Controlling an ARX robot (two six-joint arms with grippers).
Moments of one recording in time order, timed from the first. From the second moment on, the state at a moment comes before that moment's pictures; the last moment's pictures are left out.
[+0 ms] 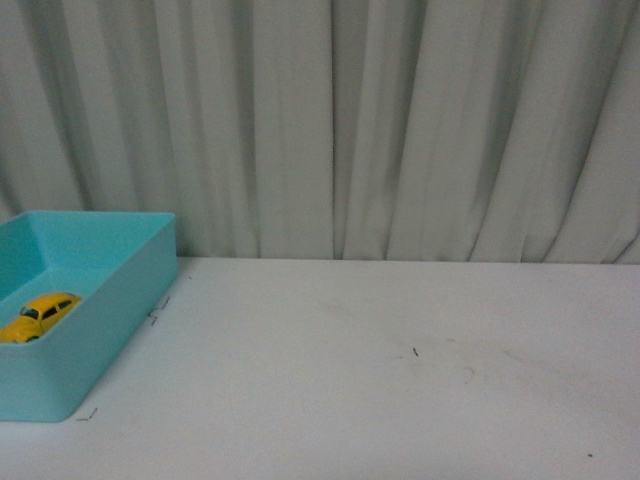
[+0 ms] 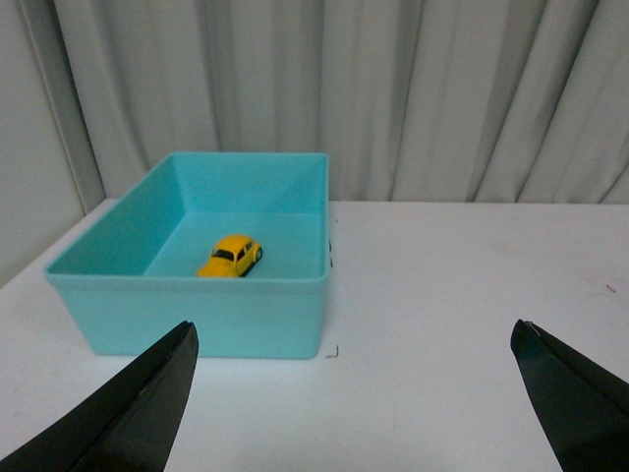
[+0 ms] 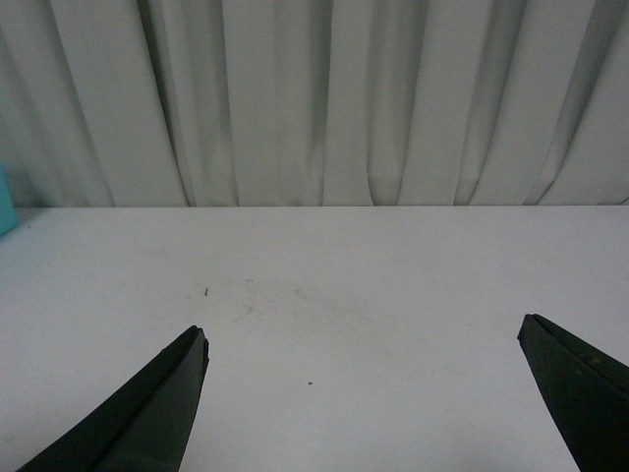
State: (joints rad) left arm 0.00 0.01 0.01 0.00 0.00 0.00; right arm 0.00 0.00 0.01 0.00 0.00 -0.01
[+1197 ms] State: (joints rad) left arm 0.00 0.01 0.01 0.00 0.00 0.00; right arm 0.00 0.00 0.01 0.00 0.00 -0.01
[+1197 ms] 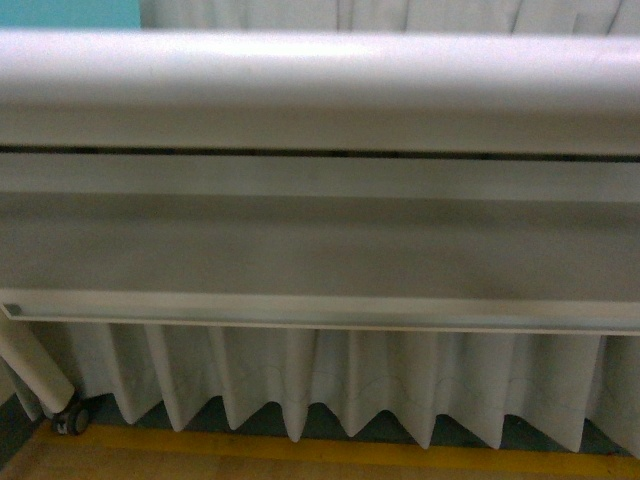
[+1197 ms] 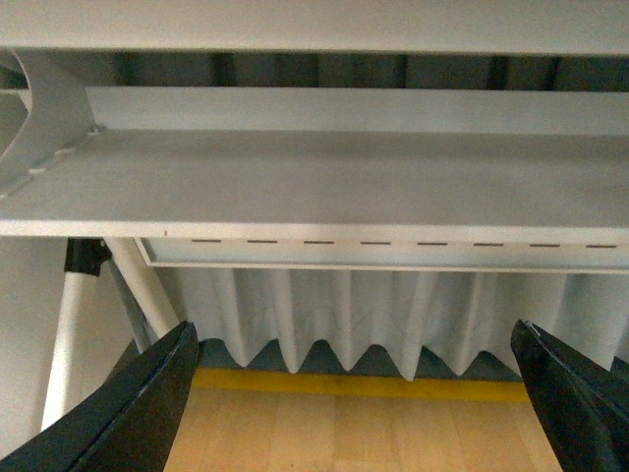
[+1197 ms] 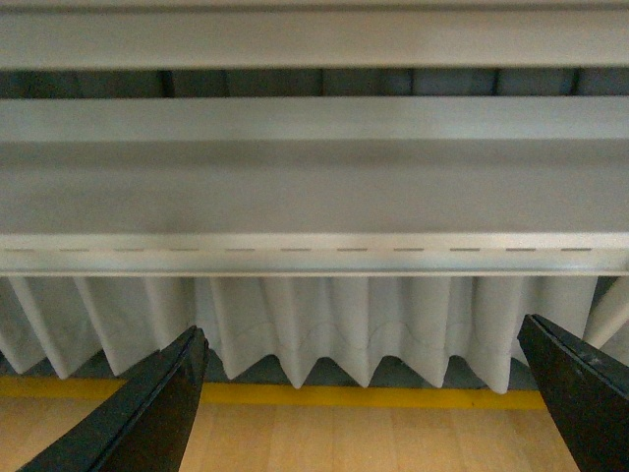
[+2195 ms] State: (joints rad) left arm 0.00 0.01 0.01 -0.01 0.00 0.00; right arm 0.00 0.00 0.01 -0.01 0.00 -0.01
